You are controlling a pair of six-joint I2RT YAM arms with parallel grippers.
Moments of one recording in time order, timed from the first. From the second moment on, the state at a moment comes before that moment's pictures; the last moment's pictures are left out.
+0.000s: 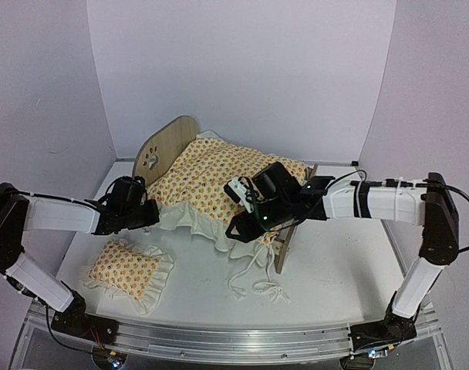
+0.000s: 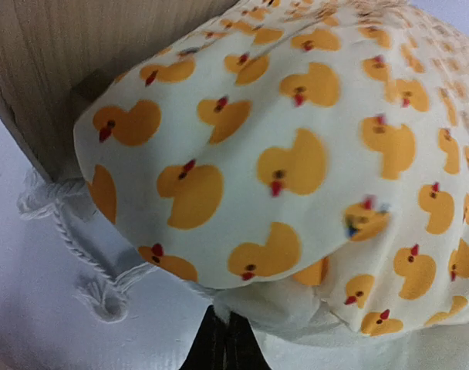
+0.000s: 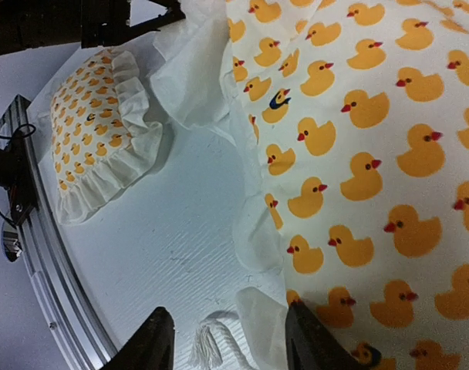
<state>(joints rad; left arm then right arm) -0.51 1.43 0.68 0.10 -0.12 -0.63 0.93 1.71 1.26 -0.35 -0.22 0.21</state>
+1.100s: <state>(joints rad) -0.48 0.95 0.69 -0.65 -0.03 -1.08 0.86 1.48 1.14 -0.32 -0.25 0.19</state>
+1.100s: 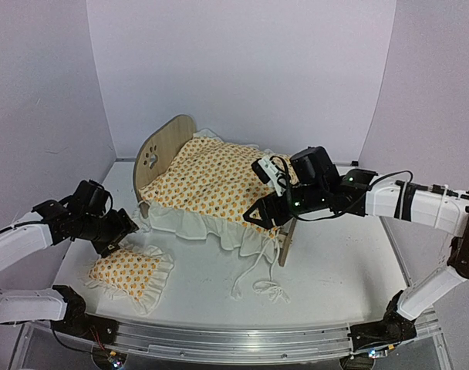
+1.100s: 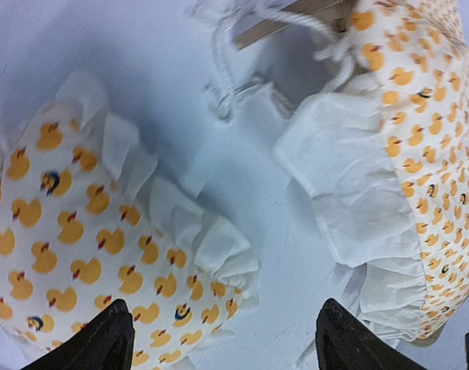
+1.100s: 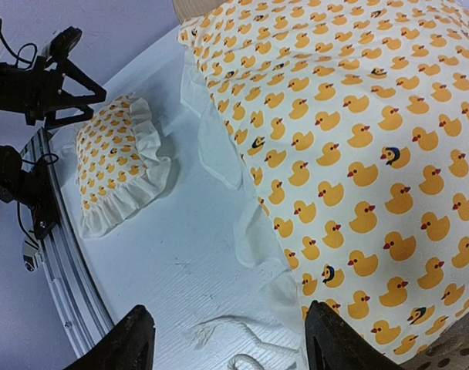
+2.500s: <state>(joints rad) -0.46 1.08 1.49 -0.84 -0.29 -0.68 0.86 1.22 0.96 -0.30 -0.09 0.15</state>
